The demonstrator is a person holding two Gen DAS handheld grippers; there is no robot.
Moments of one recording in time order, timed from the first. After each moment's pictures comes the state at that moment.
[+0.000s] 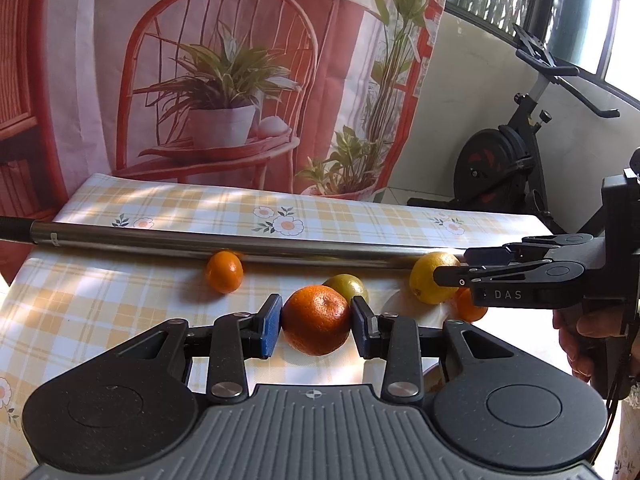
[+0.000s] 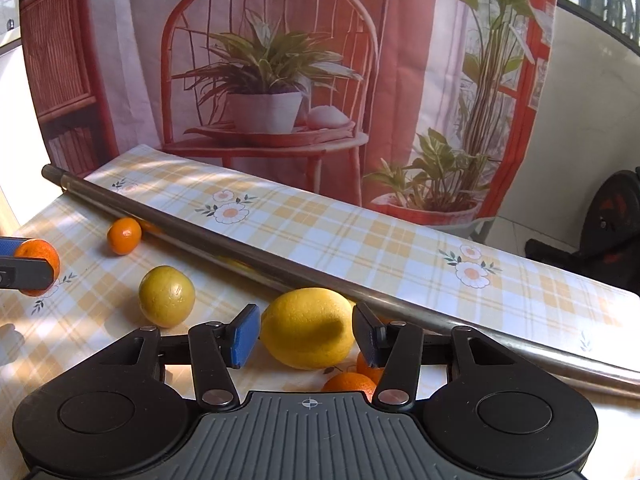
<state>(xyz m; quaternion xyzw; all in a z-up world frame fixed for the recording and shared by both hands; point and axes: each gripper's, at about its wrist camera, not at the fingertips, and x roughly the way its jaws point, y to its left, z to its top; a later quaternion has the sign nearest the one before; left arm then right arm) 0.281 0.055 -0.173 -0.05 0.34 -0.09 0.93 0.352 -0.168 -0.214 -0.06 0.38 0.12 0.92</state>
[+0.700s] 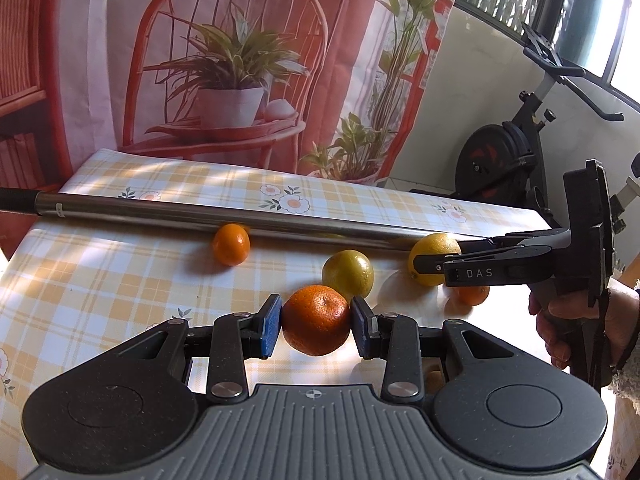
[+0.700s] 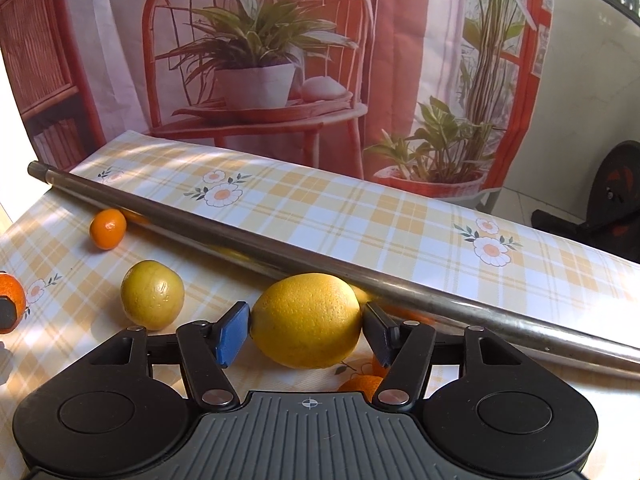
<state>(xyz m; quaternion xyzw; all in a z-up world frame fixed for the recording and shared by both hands) 0.272 0.061 -0.180 -0.06 0.36 -0.09 0.93 0.373 -0.164 -0.234 -0.04 0.42 0.10 0.90</state>
